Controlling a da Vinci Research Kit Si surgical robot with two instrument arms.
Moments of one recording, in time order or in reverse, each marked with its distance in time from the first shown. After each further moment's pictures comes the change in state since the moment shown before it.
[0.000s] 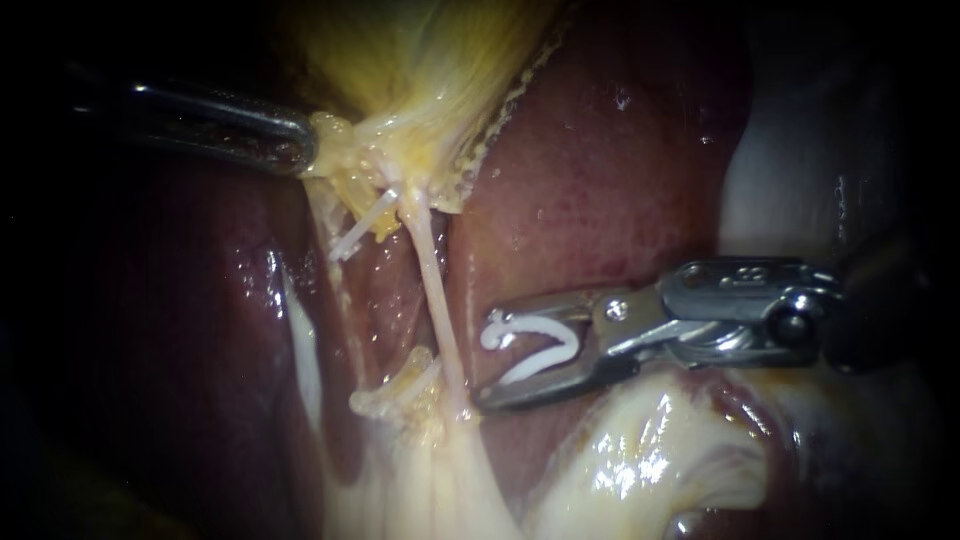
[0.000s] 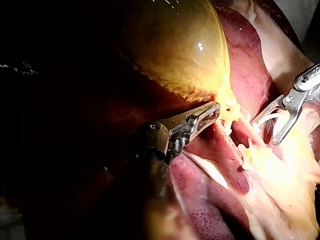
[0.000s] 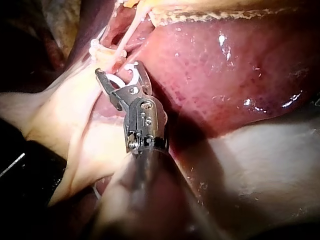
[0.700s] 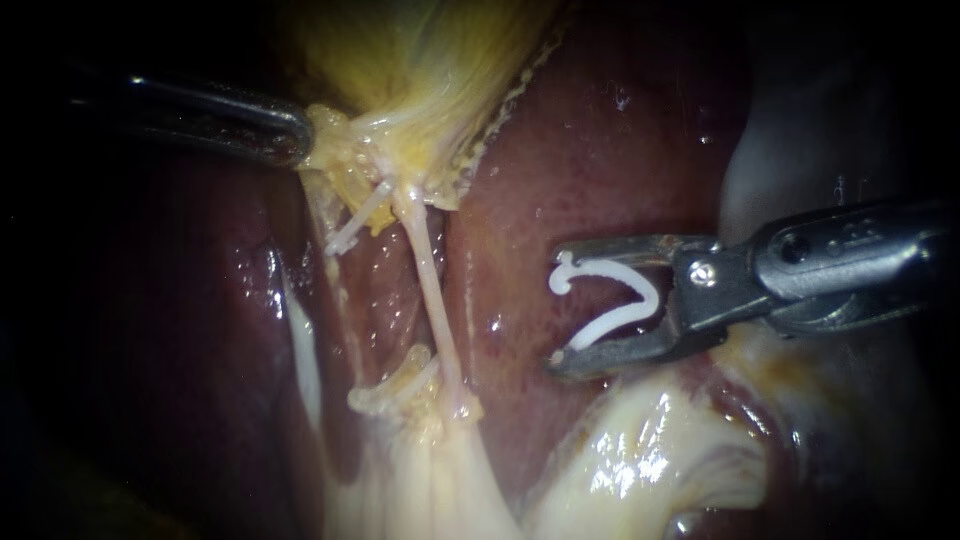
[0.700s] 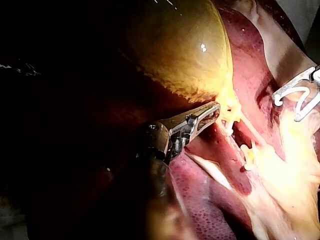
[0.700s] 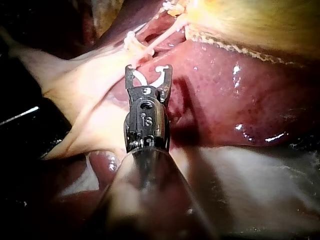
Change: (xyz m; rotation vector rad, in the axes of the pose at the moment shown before) right arm 0.006 -0.005 -0.008 -0.152 -0.086 -0.225; left arm 0.000 0.001 0.000 -0.008 -0.003 0.001
